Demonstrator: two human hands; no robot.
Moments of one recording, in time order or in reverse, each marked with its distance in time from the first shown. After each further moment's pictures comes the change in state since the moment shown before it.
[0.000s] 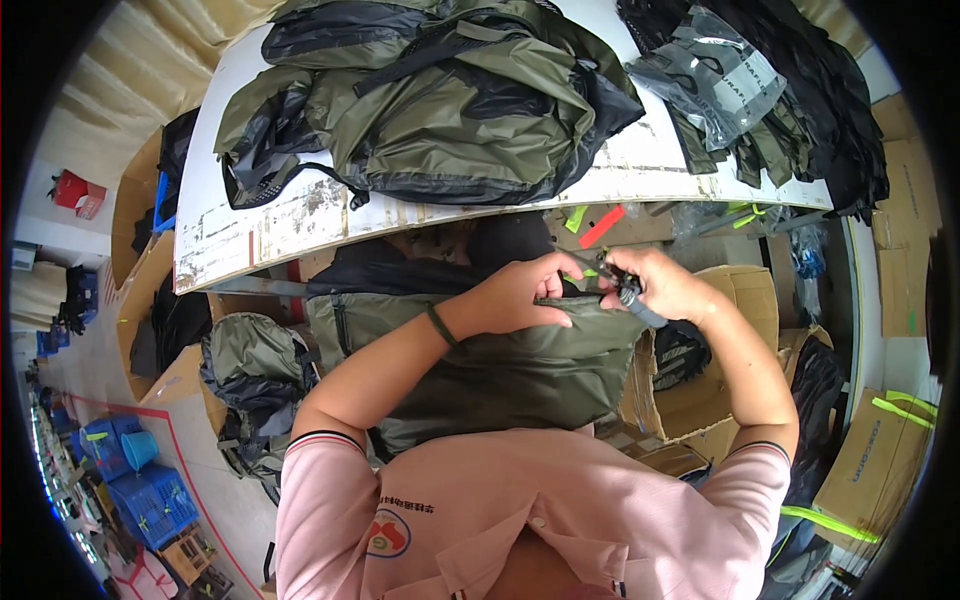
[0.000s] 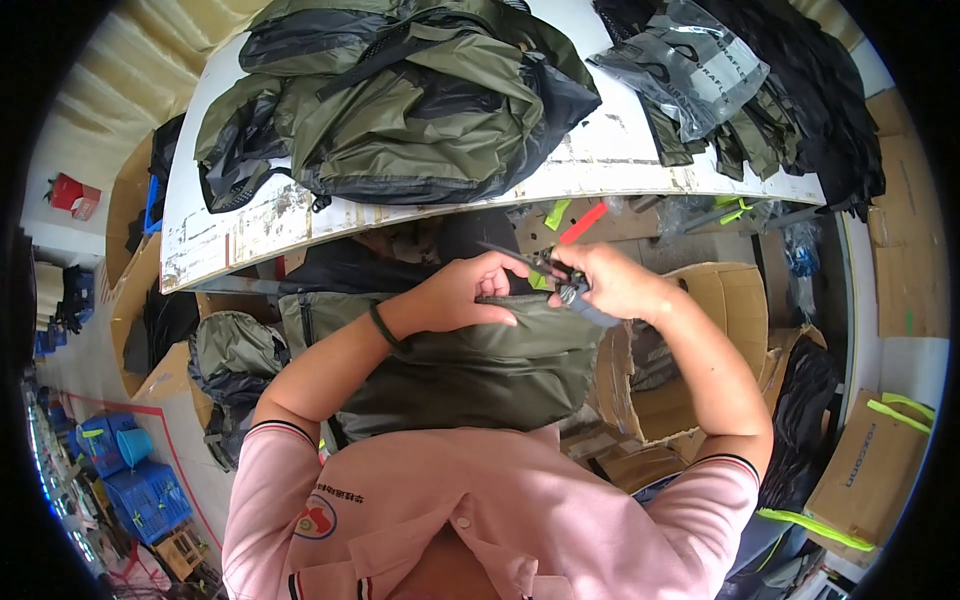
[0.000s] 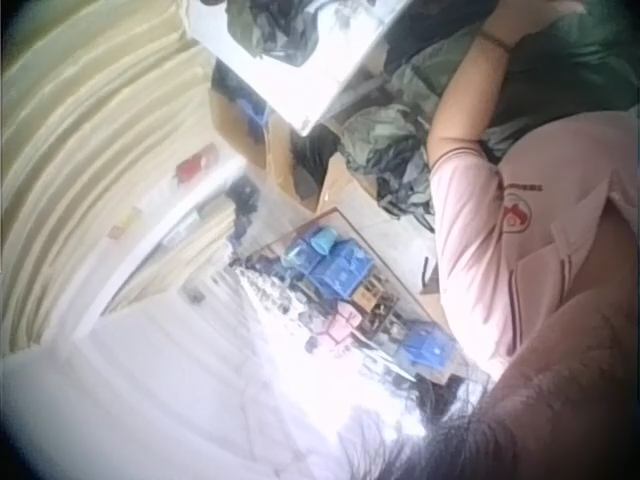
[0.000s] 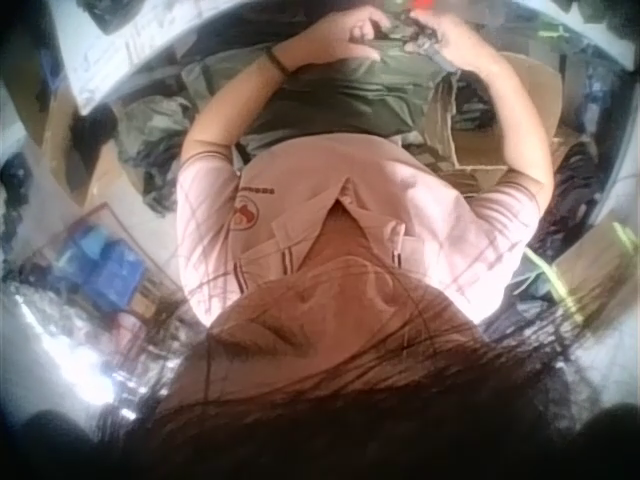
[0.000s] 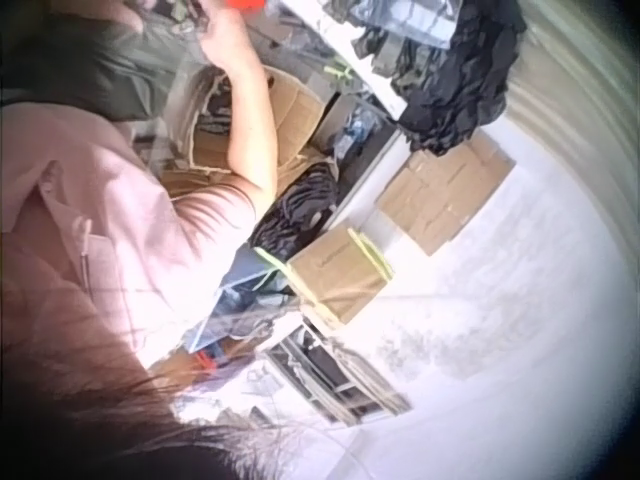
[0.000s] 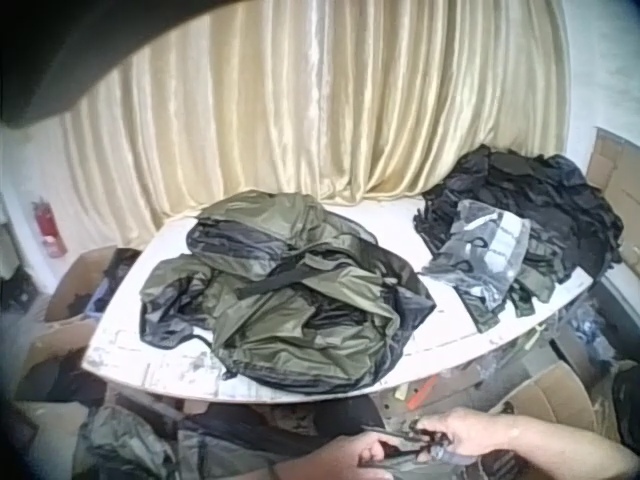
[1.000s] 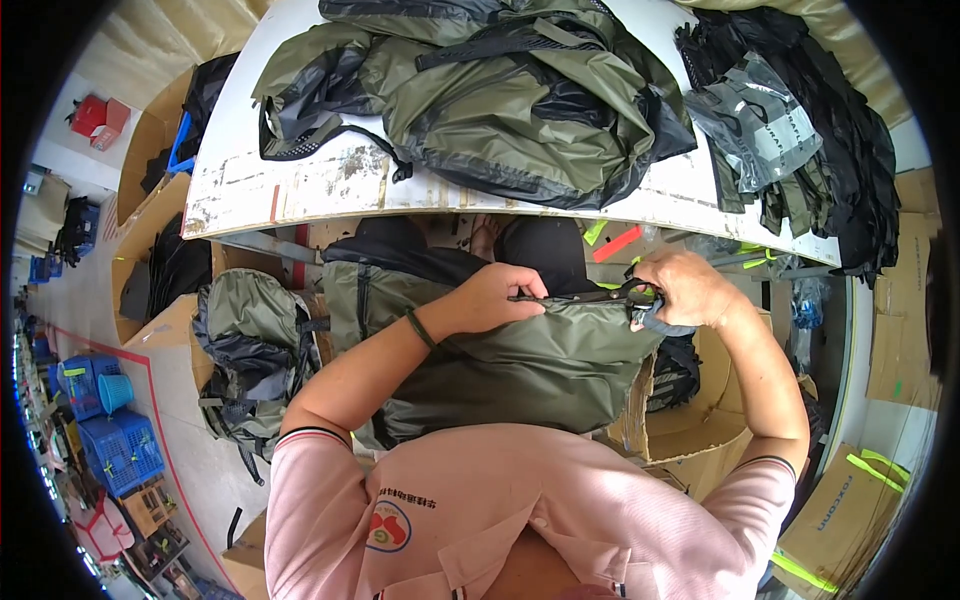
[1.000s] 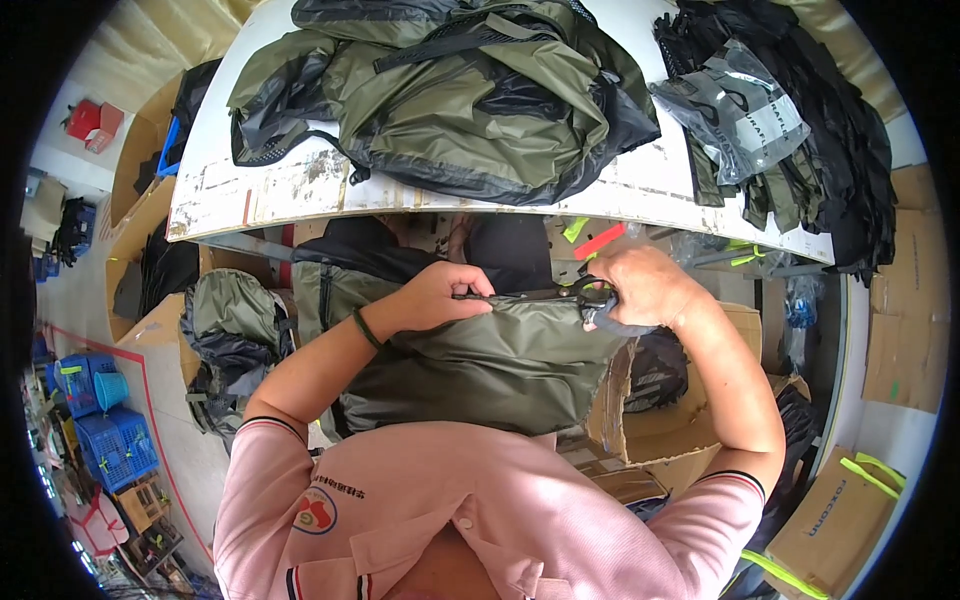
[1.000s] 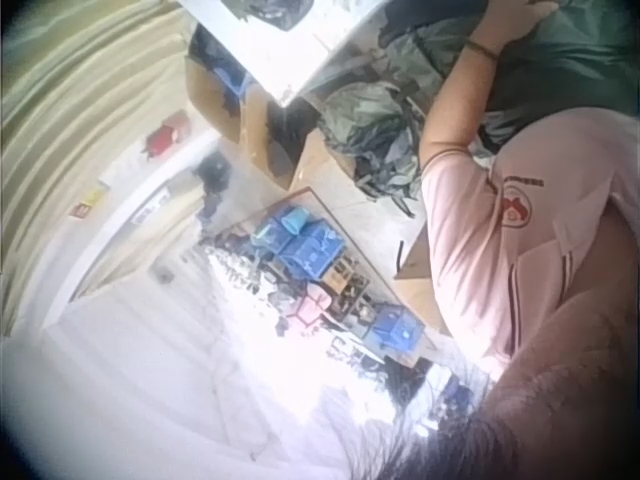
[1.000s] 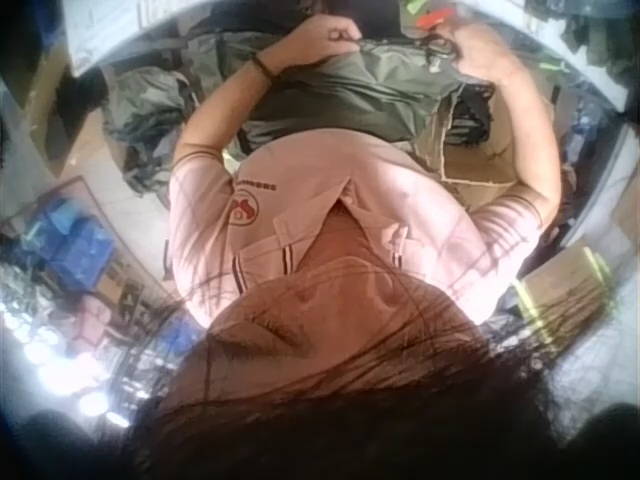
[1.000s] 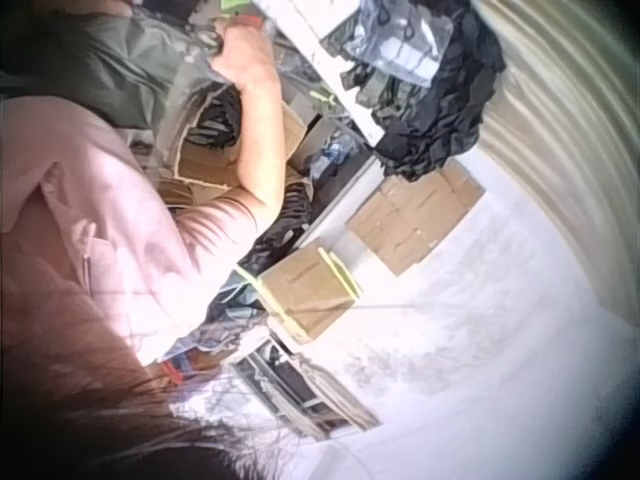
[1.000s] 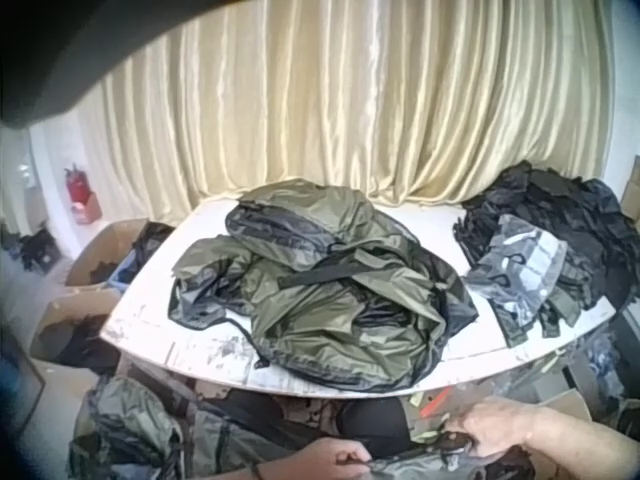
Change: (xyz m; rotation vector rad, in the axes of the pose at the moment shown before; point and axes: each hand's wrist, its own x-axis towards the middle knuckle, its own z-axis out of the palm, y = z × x) left_hand -0.055 -0.024 -0.024 -0.002 0.165 -0.148; right_hand 0.029 -0.022 -0.026 -0.664 -0.205 -0.061
